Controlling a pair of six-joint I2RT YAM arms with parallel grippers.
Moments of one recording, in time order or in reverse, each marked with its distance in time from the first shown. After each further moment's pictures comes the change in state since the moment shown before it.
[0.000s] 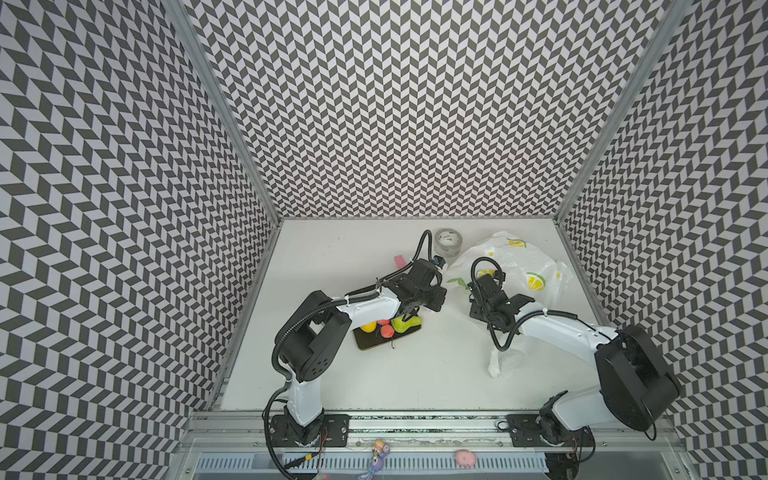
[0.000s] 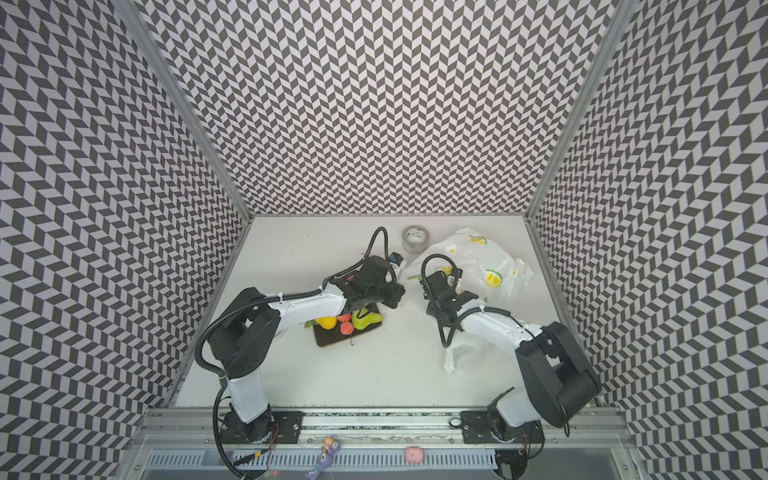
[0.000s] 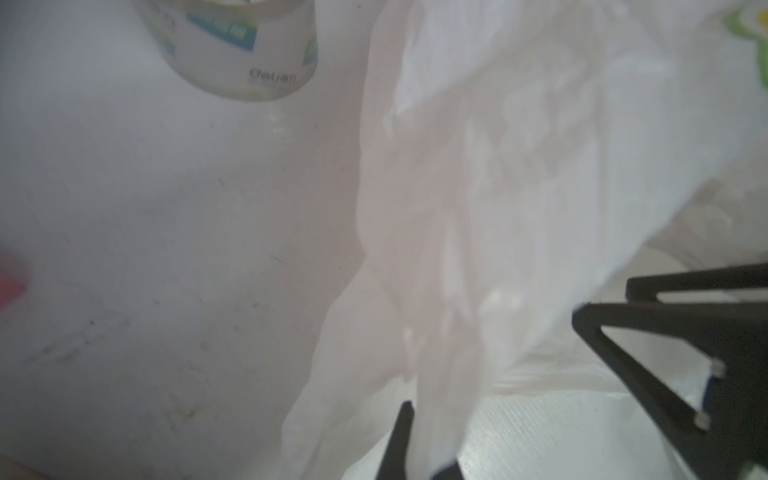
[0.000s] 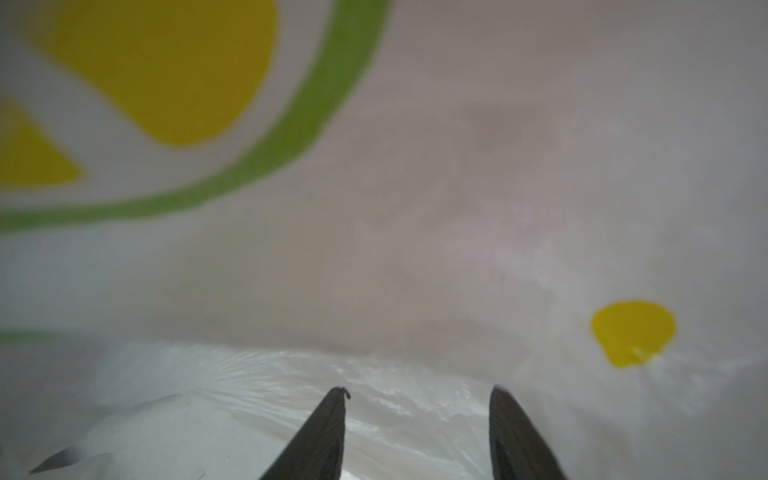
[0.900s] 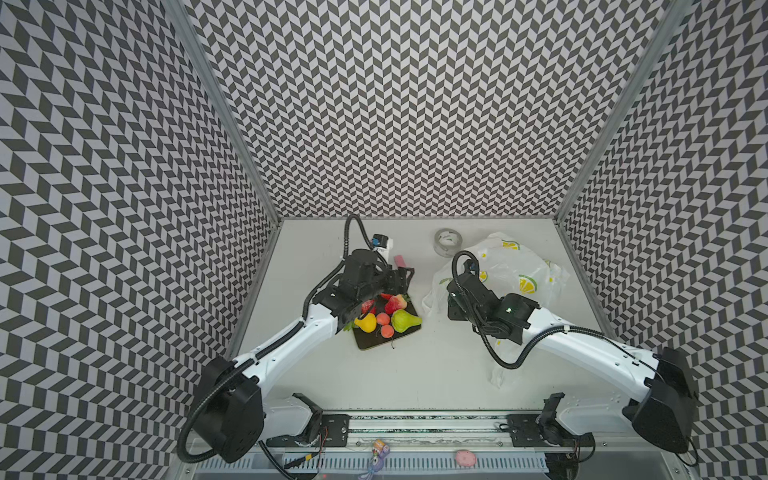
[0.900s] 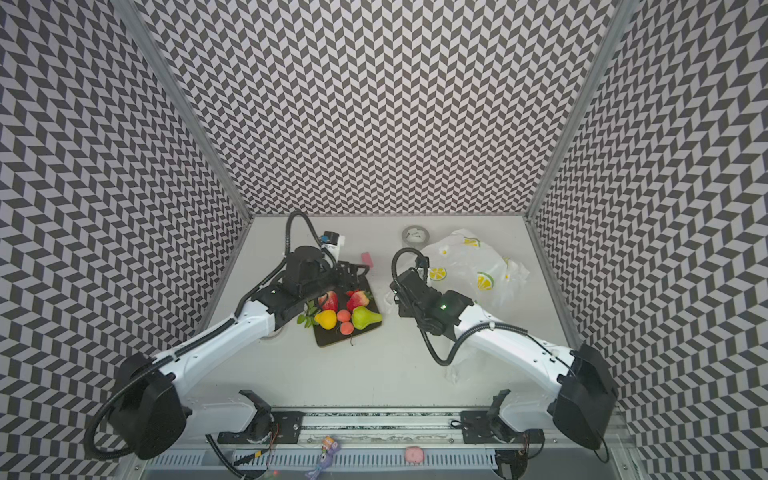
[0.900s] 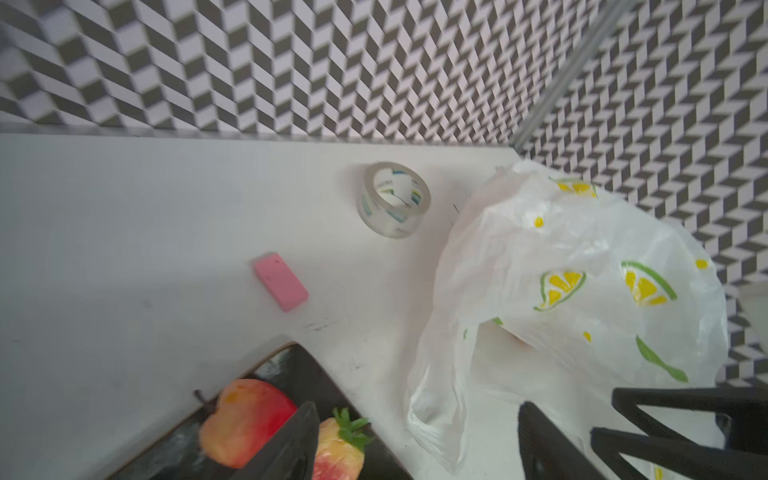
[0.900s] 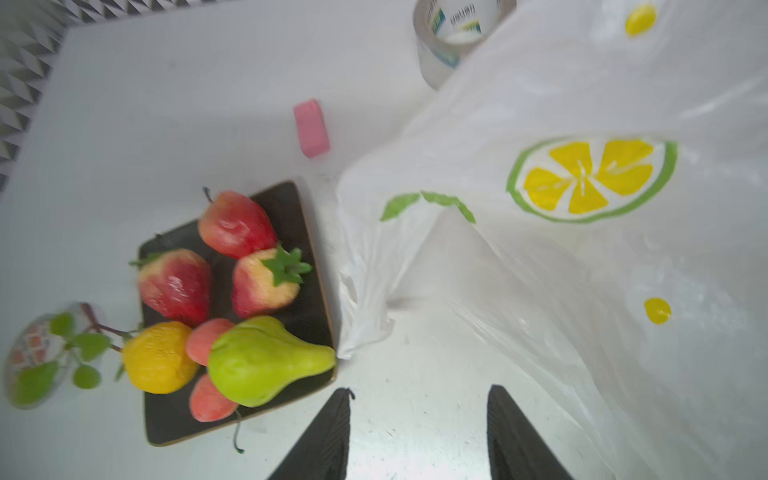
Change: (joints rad) left arm 0.177 -0.506 -0.246 -0.013 0.011 -0.052; right arm 0.343 -0.126 0.215 -0.212 0.023 -0.023
